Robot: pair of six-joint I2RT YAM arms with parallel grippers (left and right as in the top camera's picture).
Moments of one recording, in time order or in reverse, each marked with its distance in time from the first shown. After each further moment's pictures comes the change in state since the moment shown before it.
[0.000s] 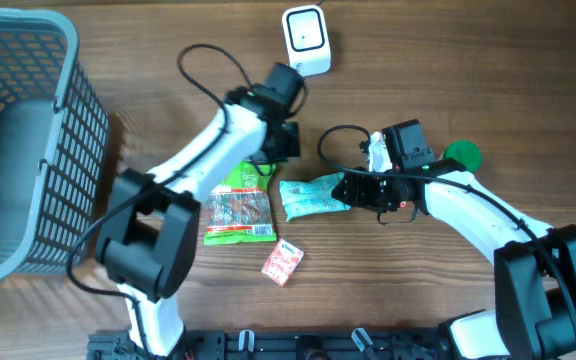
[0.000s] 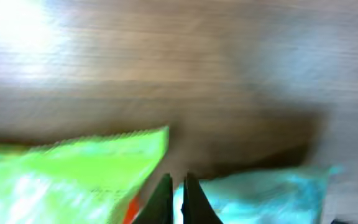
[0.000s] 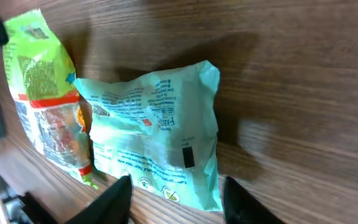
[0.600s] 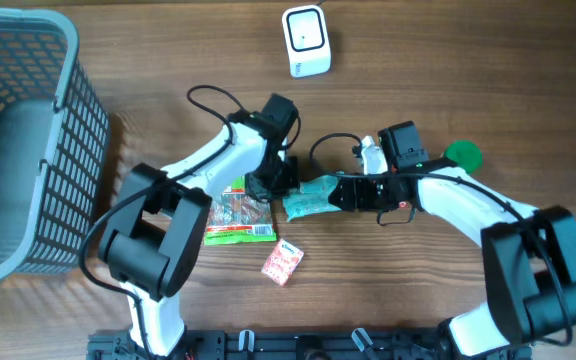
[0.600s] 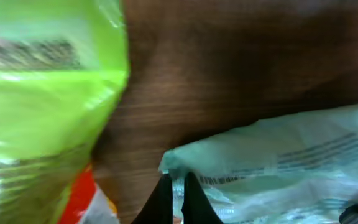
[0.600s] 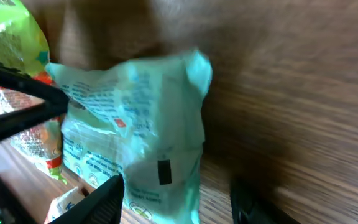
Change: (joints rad) left arm -0.029 0.017 -0.193 0.071 0.192 0.000; right arm 0.000 0.087 0.000 0.025 -0.026 -0.135
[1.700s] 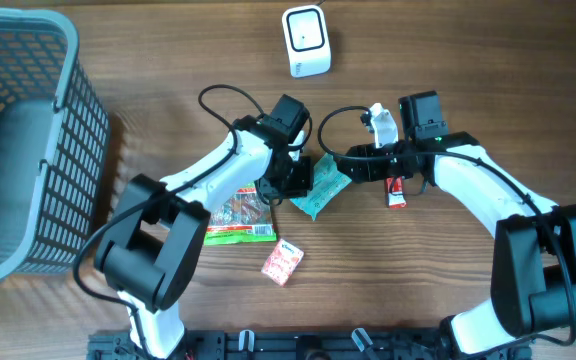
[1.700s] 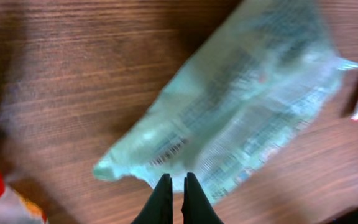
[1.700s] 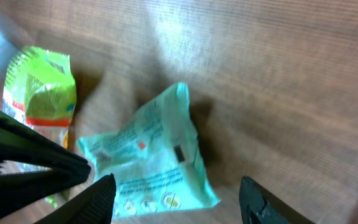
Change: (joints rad) left arm -0.042 -0.042 -0.023 0.099 0.090 0.011; right arm -0.096 0.009 0.159 -0.019 0.025 -0.257
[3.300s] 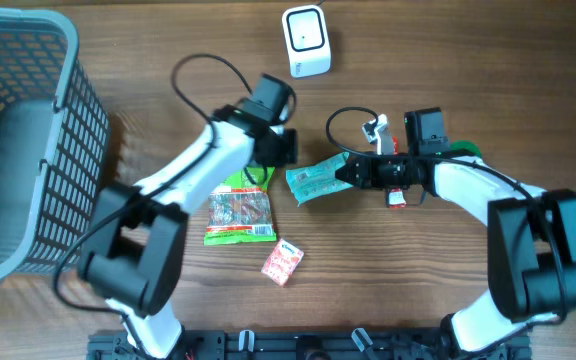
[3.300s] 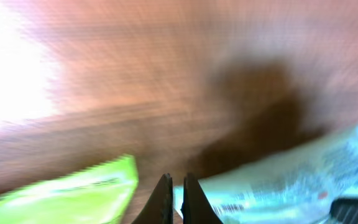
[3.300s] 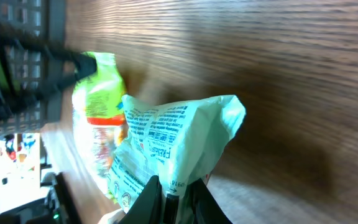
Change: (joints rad) left arm 0.089 -0.060 0.035 0.103 -0.206 0.094; right arm -0.042 0.055 -0.121 0.189 -0.302 0.188
